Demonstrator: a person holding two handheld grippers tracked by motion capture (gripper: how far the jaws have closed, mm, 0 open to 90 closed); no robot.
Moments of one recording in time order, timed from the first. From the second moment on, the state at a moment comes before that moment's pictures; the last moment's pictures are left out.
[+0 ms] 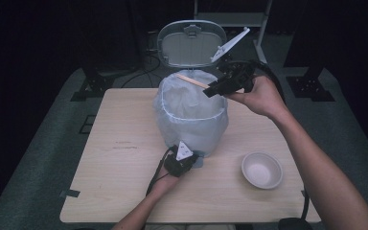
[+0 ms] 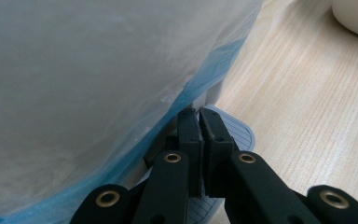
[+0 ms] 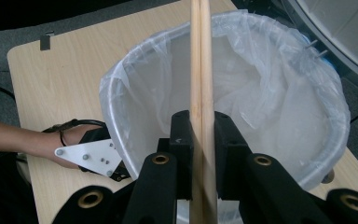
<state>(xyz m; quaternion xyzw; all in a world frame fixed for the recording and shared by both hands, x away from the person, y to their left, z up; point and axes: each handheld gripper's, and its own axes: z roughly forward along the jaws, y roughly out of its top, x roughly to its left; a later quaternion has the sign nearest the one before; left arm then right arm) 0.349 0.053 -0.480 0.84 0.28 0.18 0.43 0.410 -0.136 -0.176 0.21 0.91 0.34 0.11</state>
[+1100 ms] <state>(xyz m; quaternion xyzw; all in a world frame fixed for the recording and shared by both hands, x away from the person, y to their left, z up) 0.349 0.054 -0.480 0.84 0.28 0.18 0.43 0.429 -0.119 -0.189 0.22 0.91 0.34 0.10</state>
